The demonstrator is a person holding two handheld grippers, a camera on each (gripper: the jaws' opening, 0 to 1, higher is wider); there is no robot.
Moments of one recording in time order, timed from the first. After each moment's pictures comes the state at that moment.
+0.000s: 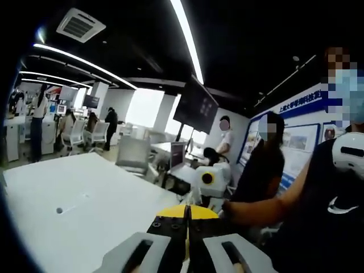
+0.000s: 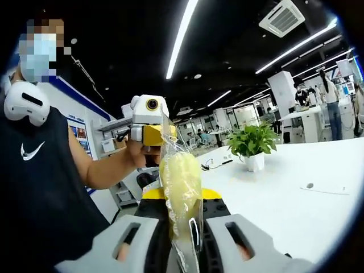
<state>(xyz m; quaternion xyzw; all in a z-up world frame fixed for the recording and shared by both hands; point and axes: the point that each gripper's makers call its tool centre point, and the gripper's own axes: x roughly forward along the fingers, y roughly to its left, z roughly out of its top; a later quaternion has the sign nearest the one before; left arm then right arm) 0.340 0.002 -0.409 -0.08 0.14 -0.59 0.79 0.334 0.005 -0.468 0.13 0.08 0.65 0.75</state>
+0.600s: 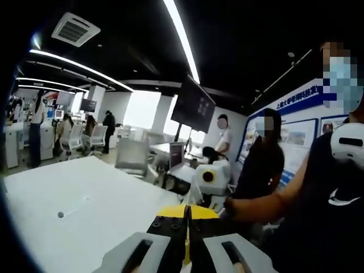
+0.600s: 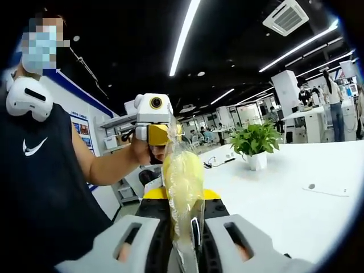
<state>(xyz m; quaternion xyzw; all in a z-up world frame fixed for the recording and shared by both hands) 0.341 0.003 -0.413 -0.07 0.14 -0.60 0.79 0.328 0.006 -0.471 0.12 0.08 0.66 0.74</state>
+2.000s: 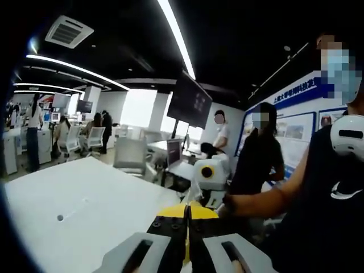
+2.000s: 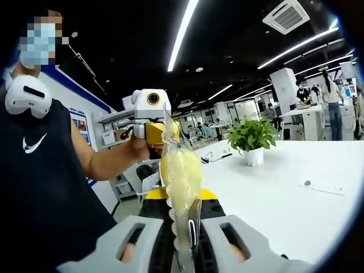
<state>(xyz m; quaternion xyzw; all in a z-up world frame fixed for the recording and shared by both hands) 0.337 -0.007 -0.419 -0.05 0.13 -0.61 0.78 0.328 -0.006 -0.478 0.10 0.10 0.65 0.75</state>
